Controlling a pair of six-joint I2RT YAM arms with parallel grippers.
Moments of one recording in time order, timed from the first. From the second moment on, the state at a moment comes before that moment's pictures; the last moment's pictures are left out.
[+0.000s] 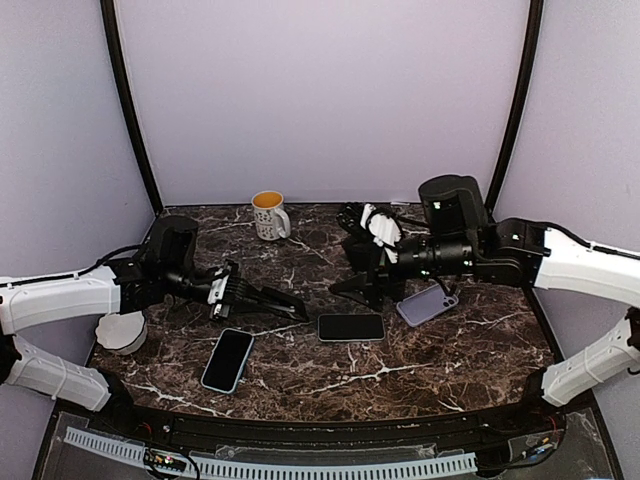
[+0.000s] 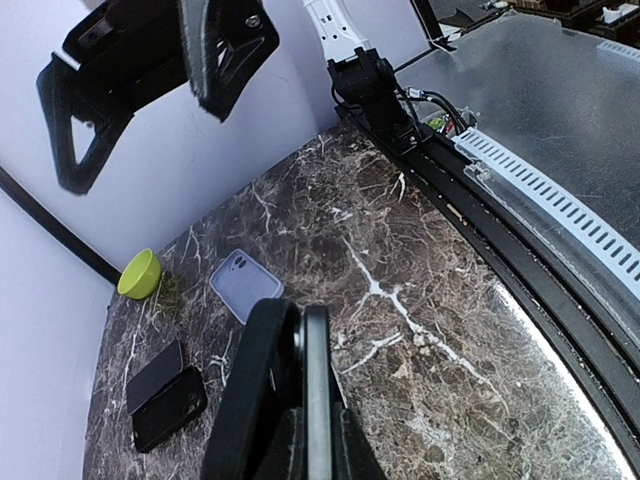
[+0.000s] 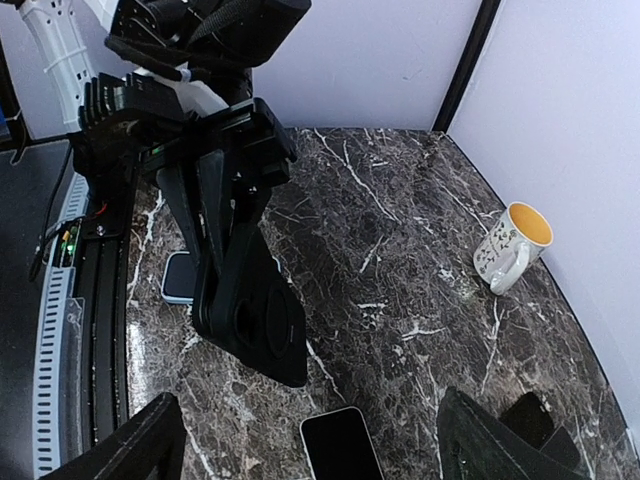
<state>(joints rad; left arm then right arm) -0.67 1.20 0.72 -0.02 0.90 0.94 1.05 1.24 1.12 -0.30 -0.19 -0.28</state>
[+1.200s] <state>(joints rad) -0.67 1.19 0.71 -0.02 0.79 0.97 1.15 1.71 1.43 -0.28 -0.09 -0.28</state>
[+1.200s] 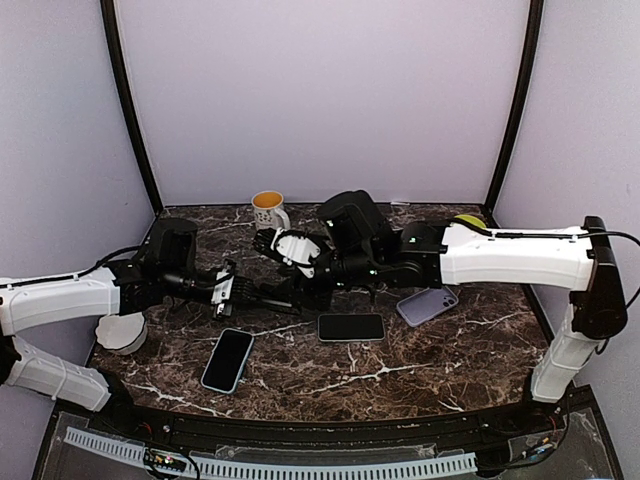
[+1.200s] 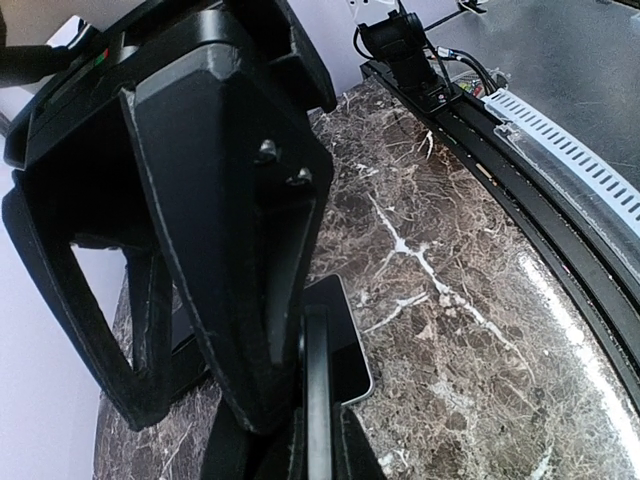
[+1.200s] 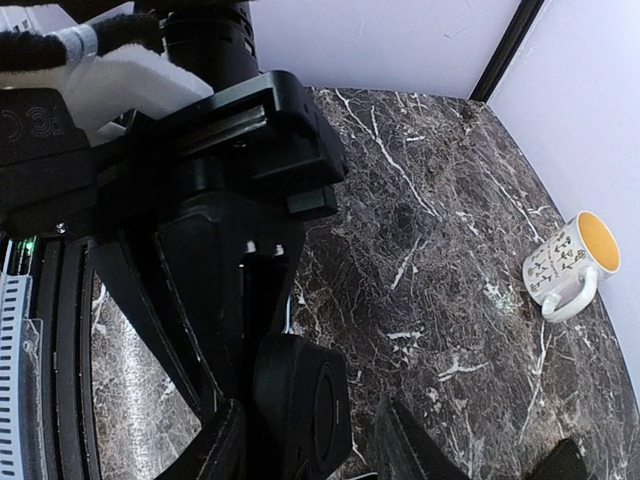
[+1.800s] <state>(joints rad) -0.67 1.16 0.68 0.00 0.72 0.96 1.15 1.72 1.44 -0.34 -0.09 -0.30</state>
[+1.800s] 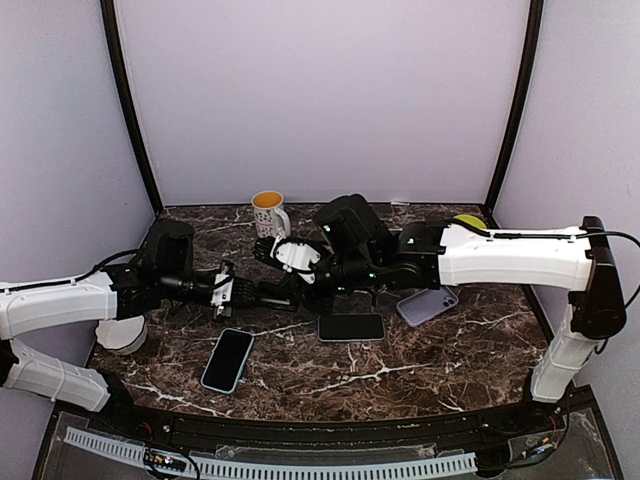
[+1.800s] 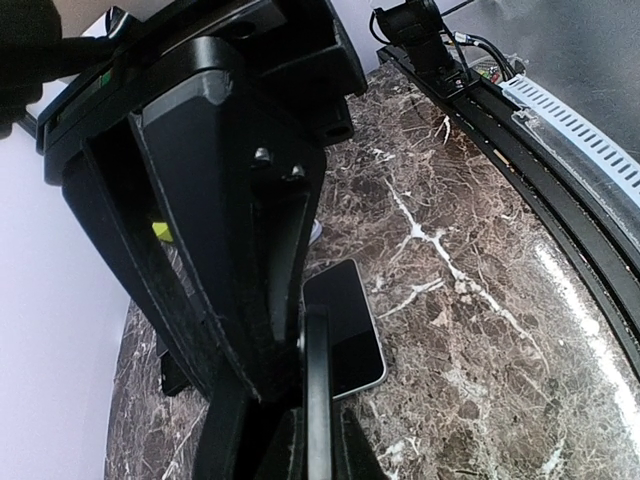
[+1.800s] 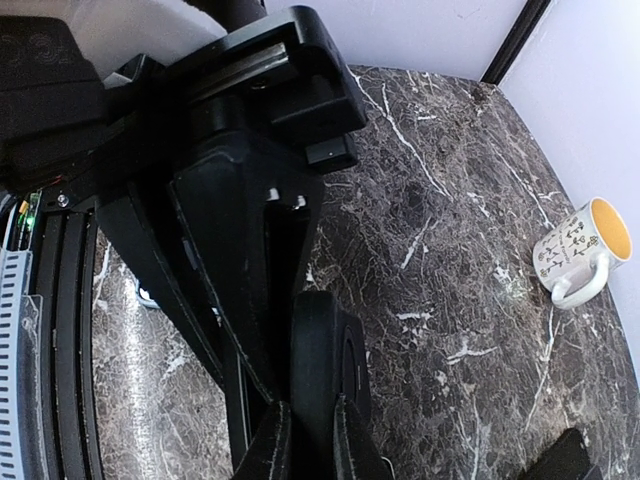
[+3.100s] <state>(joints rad) -0.61 0.92 0.61 0.32 0.70 0.69 1.02 1.32 1.08 -0.28 0.12 0.02</state>
